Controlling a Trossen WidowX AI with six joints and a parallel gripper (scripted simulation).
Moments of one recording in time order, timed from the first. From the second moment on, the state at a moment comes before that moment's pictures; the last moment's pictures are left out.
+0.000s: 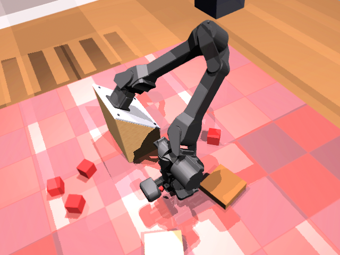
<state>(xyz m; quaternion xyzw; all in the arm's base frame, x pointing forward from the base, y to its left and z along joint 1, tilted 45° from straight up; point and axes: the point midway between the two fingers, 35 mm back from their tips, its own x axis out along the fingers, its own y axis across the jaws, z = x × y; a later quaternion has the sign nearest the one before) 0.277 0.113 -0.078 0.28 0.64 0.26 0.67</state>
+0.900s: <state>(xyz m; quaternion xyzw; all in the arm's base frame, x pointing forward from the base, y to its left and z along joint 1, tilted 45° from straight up) 0.303 0.079 -0.050 0.28 0.64 0.25 0.66</state>
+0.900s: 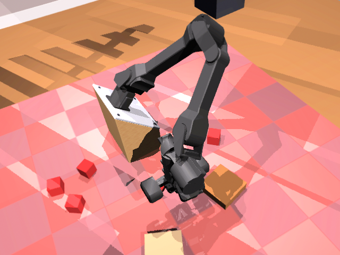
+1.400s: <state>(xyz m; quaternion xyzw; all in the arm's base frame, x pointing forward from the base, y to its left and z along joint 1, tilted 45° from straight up) 0.321 0.090 -0.028 0.19 0.61 0.33 0.70</state>
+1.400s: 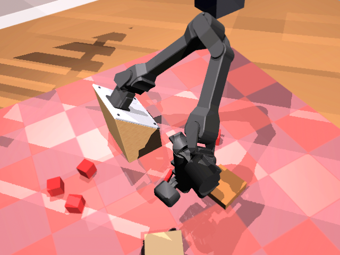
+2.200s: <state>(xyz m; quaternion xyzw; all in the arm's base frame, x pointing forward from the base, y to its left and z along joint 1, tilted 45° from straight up) 0.359 0.156 0.041 -0.11 0.42 0.55 0.71</state>
